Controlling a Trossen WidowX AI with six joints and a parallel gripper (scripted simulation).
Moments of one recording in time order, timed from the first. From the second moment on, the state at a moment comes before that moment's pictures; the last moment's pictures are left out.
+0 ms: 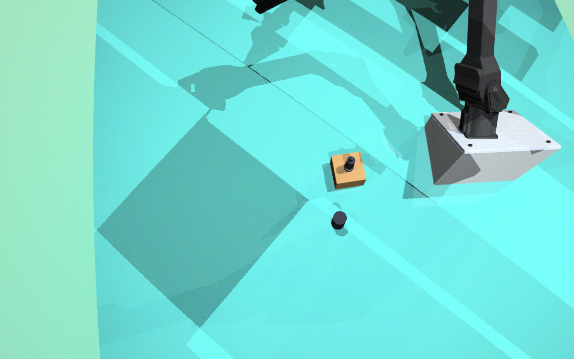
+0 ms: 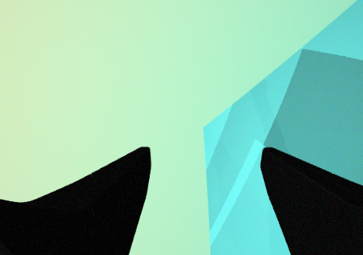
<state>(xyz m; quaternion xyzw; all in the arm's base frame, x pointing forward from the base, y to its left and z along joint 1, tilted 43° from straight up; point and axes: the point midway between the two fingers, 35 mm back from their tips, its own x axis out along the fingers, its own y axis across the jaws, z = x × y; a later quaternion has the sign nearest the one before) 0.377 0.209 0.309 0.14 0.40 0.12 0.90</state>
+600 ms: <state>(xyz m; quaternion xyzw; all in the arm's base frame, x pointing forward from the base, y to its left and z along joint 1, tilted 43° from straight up) 0.342 0.193 0.003 -0.20 0.63 -0.06 0.75</state>
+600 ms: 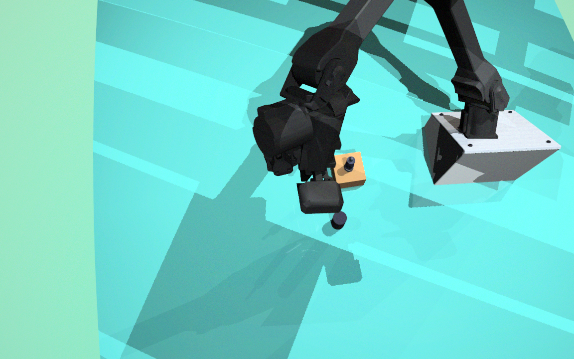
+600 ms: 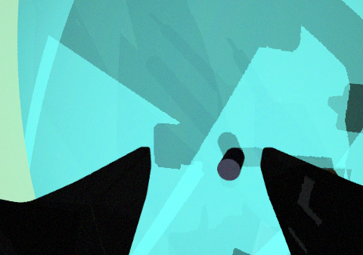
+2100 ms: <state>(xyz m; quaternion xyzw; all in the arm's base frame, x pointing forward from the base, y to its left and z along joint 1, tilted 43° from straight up) 0.292 0.085 -0.143 -0.39 0.66 -0.11 0.63</state>
